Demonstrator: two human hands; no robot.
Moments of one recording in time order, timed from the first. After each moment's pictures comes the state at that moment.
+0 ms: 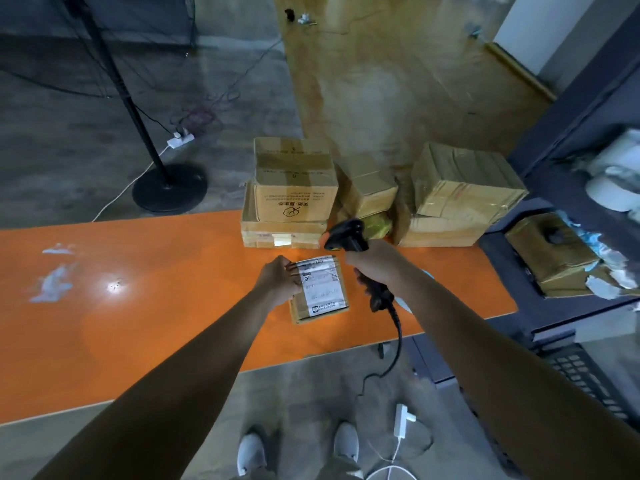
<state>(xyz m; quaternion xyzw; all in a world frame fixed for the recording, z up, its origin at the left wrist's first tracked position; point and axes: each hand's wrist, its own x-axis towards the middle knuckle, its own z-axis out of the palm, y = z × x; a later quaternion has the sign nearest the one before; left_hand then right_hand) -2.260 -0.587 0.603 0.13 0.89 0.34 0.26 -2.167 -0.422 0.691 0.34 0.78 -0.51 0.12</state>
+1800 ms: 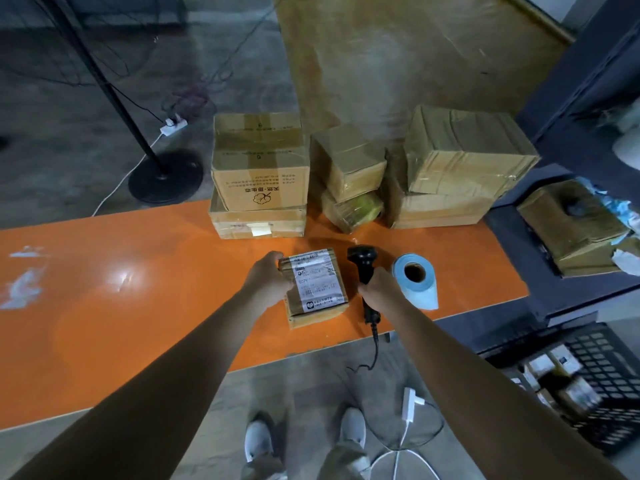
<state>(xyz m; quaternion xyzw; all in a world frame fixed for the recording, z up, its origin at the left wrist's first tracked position) -2.234 -0.553 0.601 0.09 0.90 0.31 0.30 -2.140 -0.360 0.547 0.39 0.83 -0.38 0.15</state>
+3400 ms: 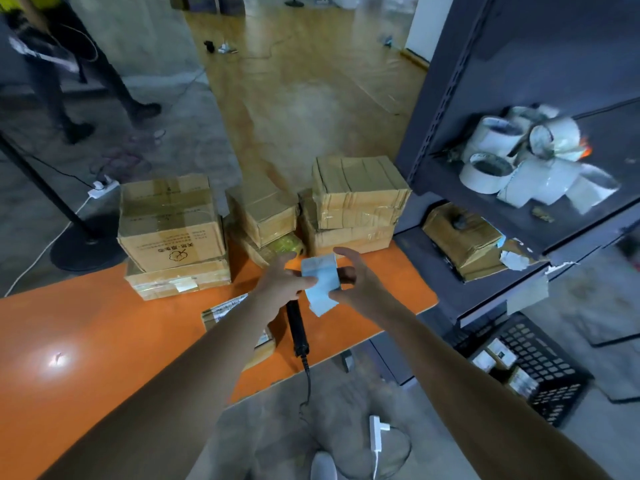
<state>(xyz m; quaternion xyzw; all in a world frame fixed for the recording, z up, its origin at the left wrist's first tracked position) -2.194 -0.407 0.655 0.13 0.75 0.52 0.38 -2.071 -0.271 0.639 0.26 0.78 -0.57 -0.06</state>
